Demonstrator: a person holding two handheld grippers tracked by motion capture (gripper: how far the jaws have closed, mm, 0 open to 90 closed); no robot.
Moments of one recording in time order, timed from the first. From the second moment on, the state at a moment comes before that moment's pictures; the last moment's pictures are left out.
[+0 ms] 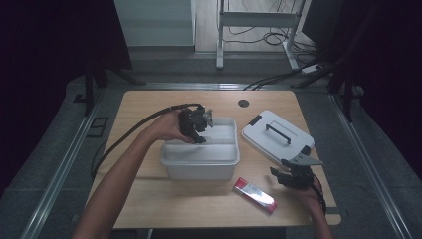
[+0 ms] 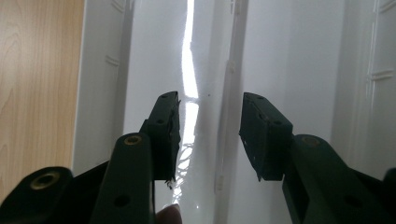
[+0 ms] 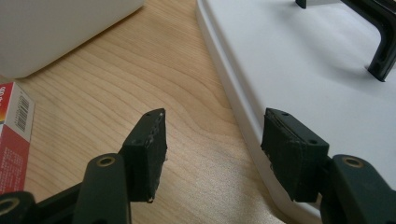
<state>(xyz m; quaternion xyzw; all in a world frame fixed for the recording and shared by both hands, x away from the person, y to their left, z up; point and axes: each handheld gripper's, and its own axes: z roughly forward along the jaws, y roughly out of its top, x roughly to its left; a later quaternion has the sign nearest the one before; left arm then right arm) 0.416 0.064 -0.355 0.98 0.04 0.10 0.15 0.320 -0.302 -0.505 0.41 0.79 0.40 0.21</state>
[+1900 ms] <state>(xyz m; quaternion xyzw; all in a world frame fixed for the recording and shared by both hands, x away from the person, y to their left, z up) 0.421 0.060 -0.367 0.99 0.02 0.06 0.14 0.318 -0.306 -0.501 0.41 0.79 0.40 0.22</state>
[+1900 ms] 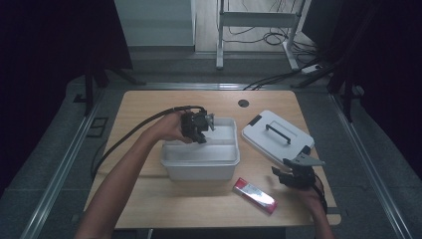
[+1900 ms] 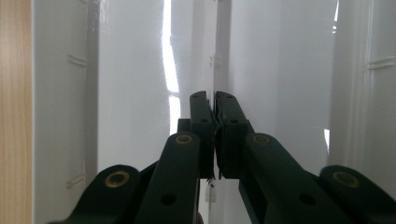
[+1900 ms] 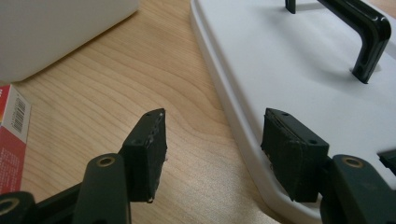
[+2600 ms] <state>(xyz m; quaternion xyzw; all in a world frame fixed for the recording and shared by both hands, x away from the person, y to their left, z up) 0.416 0.075 -0.326 0.98 0.03 0.09 0.20 0.316 -0.311 -0.498 0.42 0.78 0.40 0.23</state>
